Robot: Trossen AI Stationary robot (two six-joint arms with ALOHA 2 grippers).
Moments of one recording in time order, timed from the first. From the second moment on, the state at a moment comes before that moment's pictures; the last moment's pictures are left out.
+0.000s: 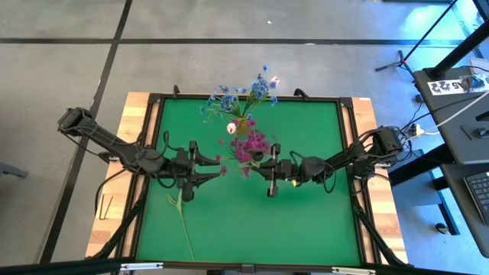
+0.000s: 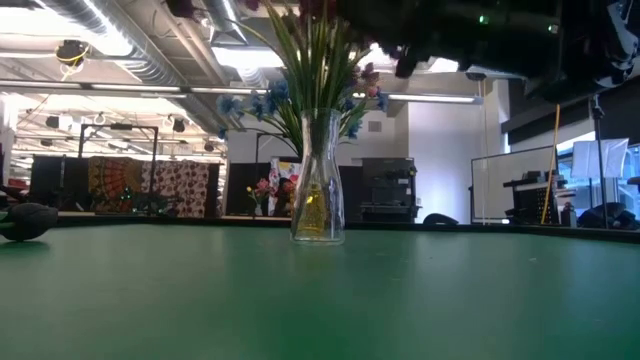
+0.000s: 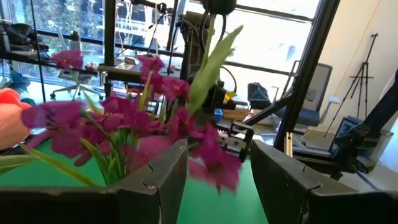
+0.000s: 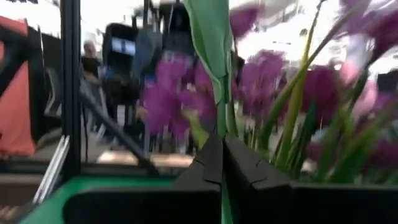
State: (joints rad) left arm -0.43 1.02 0.61 0.42 -0.50 -0.18; right arm 0.23 1.74 0.61 1.42 0.25 -0.16
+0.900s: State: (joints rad) left arm -0.43 1.02 0.61 0.42 -0.51 -0.20; right arm 0.23 1.74 0.61 1.24 0.28 -0.10
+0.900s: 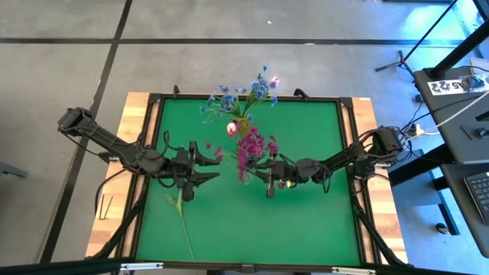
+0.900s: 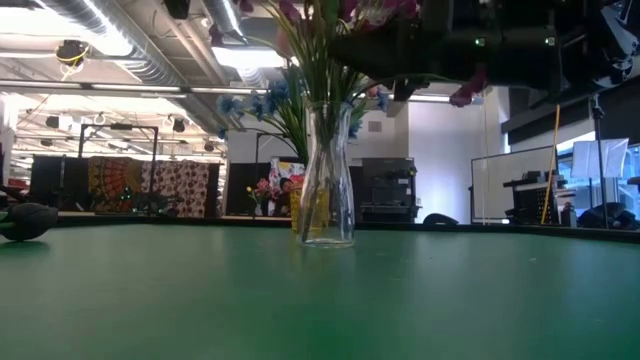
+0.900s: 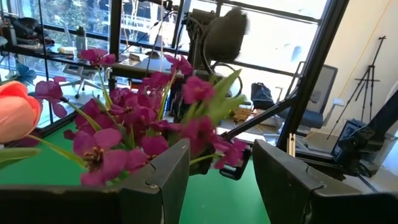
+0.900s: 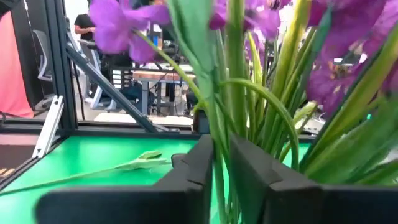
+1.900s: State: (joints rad) left arm -0.43 1.02 0.61 0.38 -0.51 -0.23; right arm 0.25 1.51 0.89 0.34 0.31 -0.02
